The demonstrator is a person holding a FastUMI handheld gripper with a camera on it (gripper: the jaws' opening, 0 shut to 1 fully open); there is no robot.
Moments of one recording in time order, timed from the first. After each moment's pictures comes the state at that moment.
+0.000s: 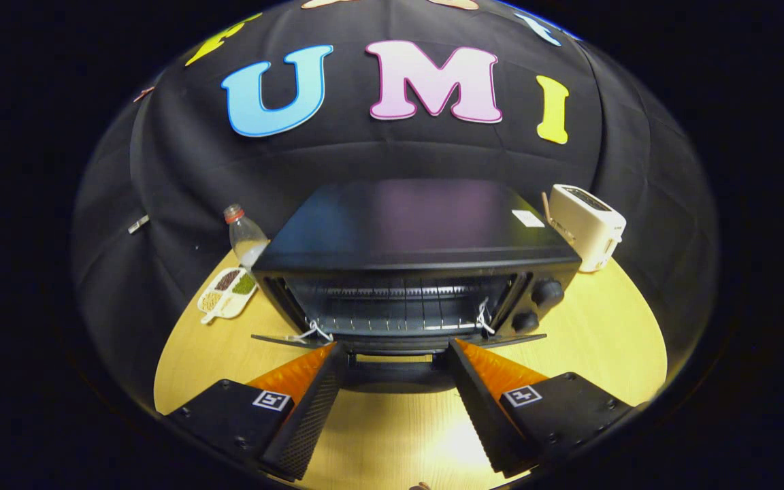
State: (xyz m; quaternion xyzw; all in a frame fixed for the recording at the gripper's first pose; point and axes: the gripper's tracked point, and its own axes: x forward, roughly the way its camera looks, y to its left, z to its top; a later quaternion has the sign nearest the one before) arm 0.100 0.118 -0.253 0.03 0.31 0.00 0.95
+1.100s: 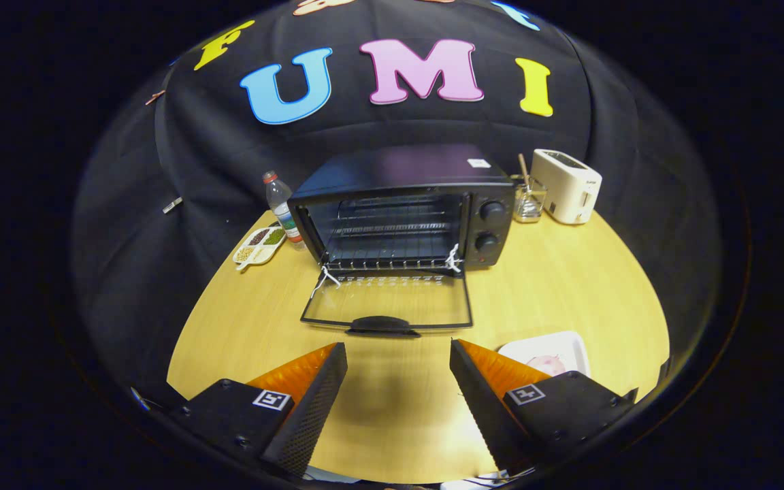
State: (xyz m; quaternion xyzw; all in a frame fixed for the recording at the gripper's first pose) arm -0.049 0.052 -0.227 0.05 0.34 0.03 0.94
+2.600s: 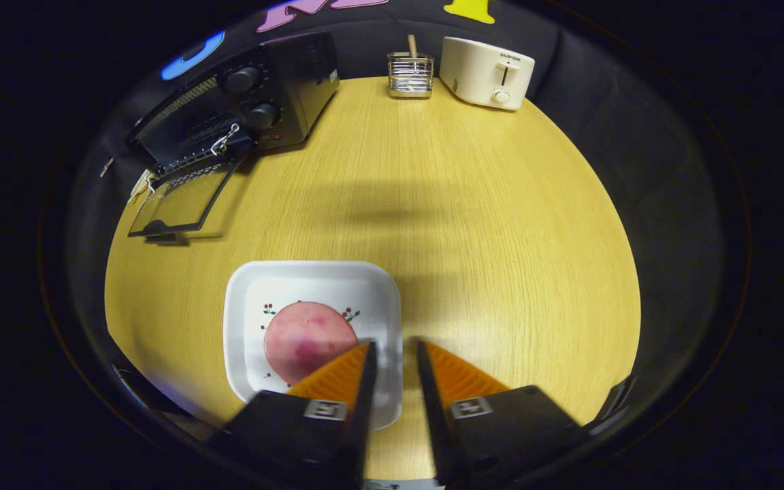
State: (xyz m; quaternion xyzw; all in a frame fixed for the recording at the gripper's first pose) arm -0.059 -0.199 -0.406 0.02 0.55 -0.03 0.83
